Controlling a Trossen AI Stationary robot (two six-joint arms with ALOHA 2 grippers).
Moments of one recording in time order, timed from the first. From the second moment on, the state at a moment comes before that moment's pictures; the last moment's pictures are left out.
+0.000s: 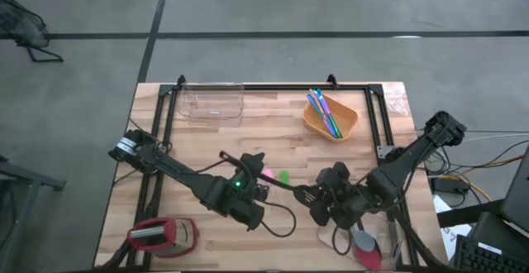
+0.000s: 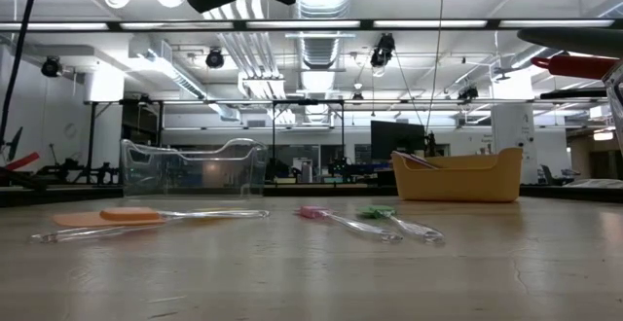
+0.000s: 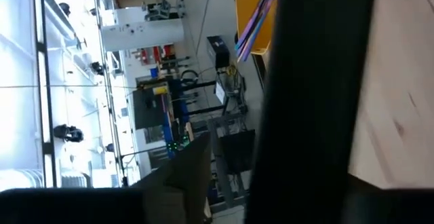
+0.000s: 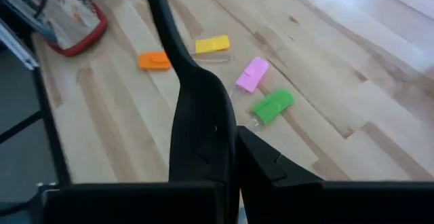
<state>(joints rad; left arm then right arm) -0.48 1.81 1.59 -0.90 -1.26 0.46 0.65 1.49 1.30 -0.86 0.64 1.17</state>
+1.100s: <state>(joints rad) -0.56 1.61 1.60 -0.88 -1.11 0.06 1.16 1.69 1.29 -1.24 0.82 1.94</state>
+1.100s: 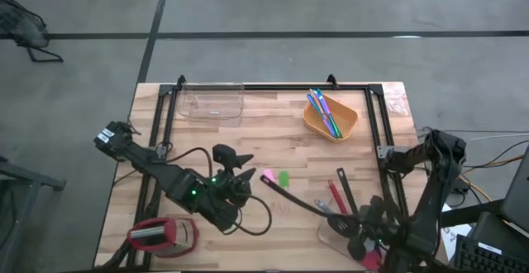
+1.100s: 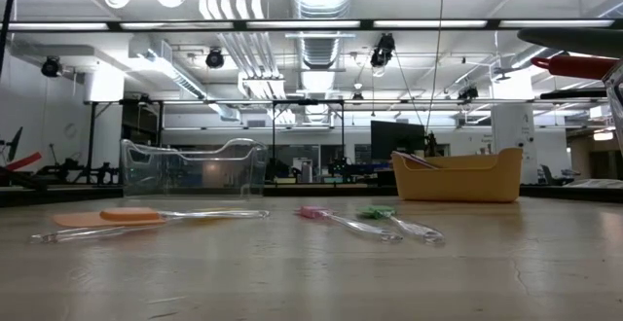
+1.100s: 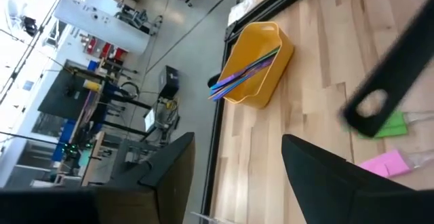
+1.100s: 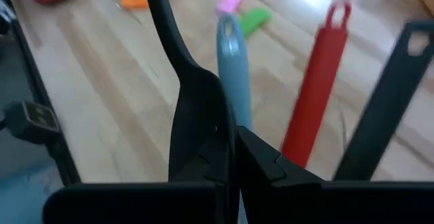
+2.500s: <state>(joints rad) -0.56 1.61 1.59 -0.87 -1.11 -0.05 1.38 1.87 1.32 -1.32 0.39 2.01</state>
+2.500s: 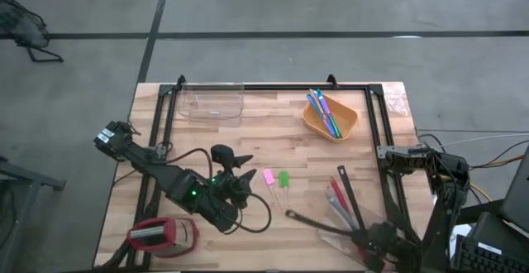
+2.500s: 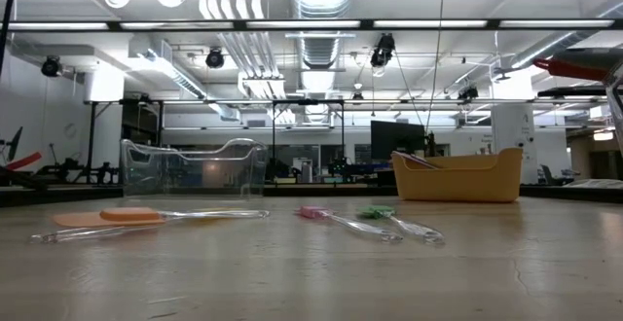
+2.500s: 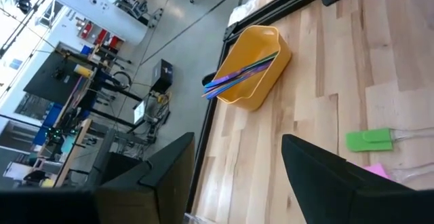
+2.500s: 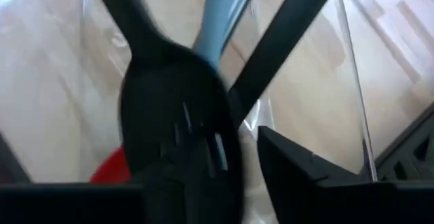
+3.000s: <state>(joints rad) -0.56 1.62 1.51 -0.86 -1.11 -0.16 1.36 1.86 1.47 -1.56 0.59 1.98</state>
